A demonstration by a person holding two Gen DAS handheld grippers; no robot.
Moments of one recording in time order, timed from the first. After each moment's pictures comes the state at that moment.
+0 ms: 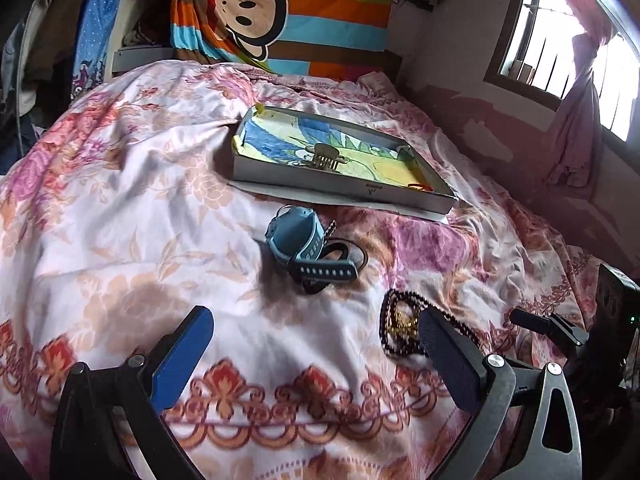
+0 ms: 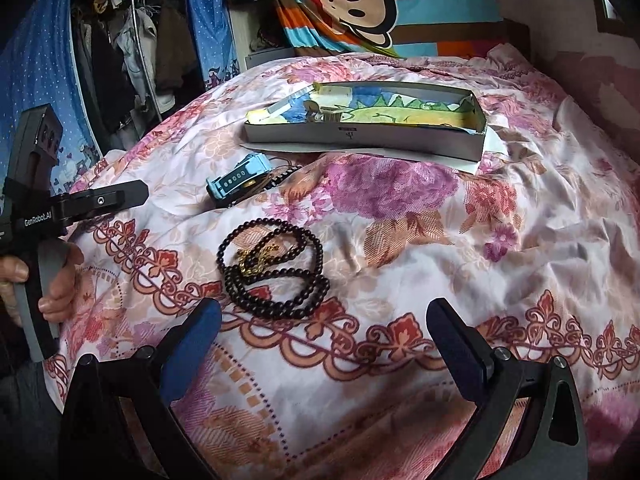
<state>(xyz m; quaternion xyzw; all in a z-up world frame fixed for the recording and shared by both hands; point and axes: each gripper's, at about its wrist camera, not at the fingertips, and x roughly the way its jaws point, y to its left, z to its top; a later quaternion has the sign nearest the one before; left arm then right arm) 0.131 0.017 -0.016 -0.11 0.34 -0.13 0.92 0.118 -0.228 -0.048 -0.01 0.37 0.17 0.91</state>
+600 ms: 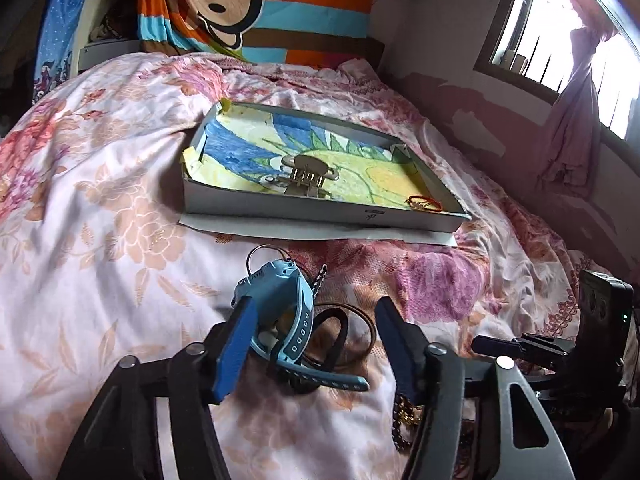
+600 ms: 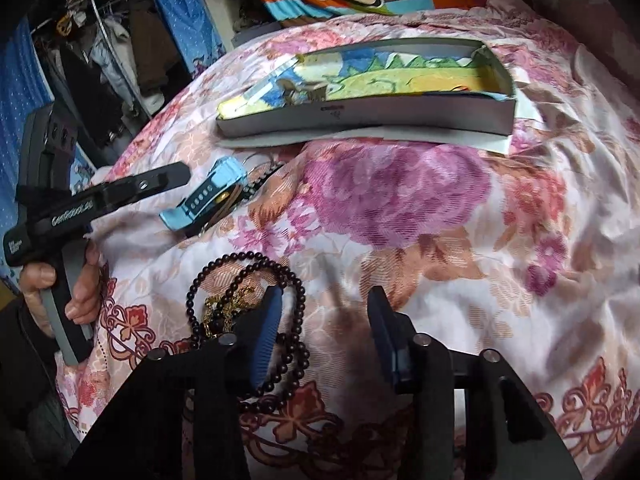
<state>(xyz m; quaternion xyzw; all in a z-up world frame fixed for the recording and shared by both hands) 0.222 0.000 -0.023 -0.11 0.37 -0.17 0.91 0.195 -0.213 -0.071 0.04 0.44 0.19 0.88</state>
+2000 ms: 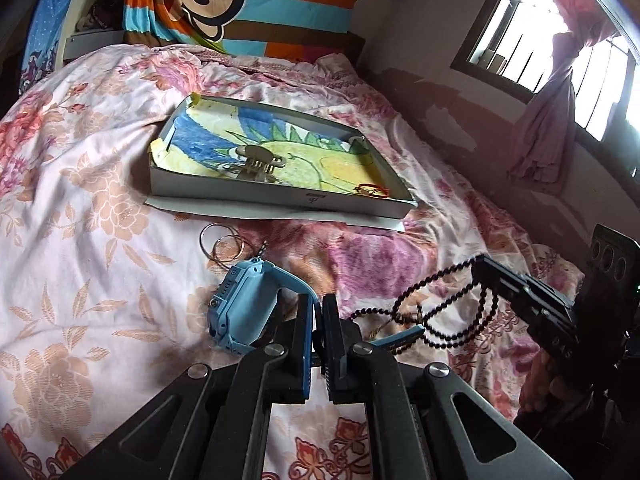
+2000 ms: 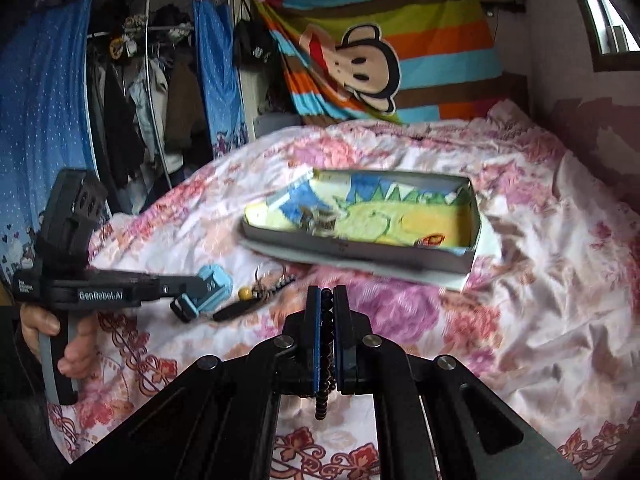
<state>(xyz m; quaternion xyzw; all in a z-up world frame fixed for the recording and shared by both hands) 0.181 -0.018 0.000 -0.13 0.37 -0.21 0.90 0.150 -0.237 0.015 0.00 0.24 0.18 0.95</state>
